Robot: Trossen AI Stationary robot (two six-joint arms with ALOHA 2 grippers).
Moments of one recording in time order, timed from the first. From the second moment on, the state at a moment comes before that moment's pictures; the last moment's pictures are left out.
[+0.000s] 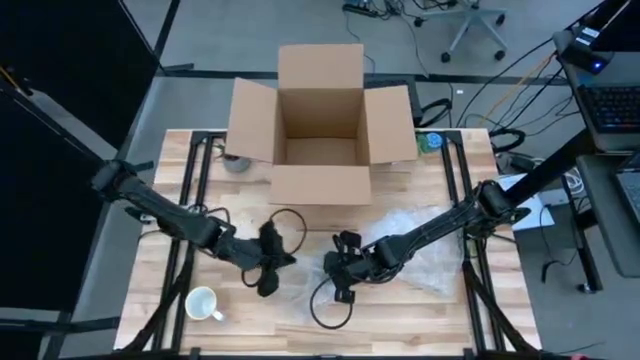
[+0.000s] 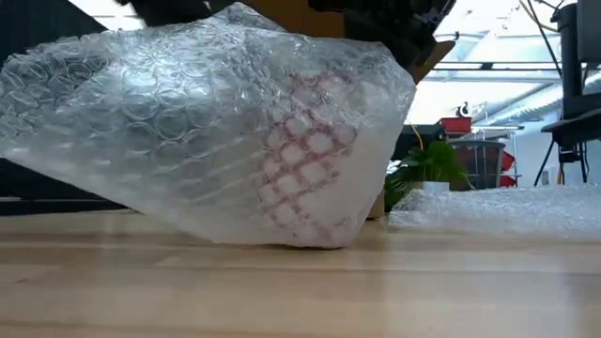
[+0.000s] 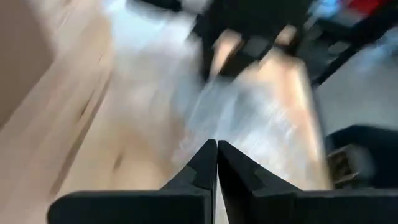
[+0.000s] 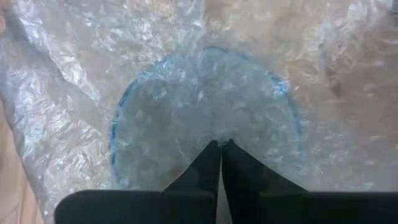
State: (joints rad) left arm -0.48 1.32 0.86 -0.30 -0.35 -0.59; right arm 0.40 1.88 1.37 -0.51 0.28 0.46
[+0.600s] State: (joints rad) left arm -0.46 1.51 0.76 0.37 -0.42 -0.36; right arm 0.40 1.88 1.37 -0.50 0.28 0.45
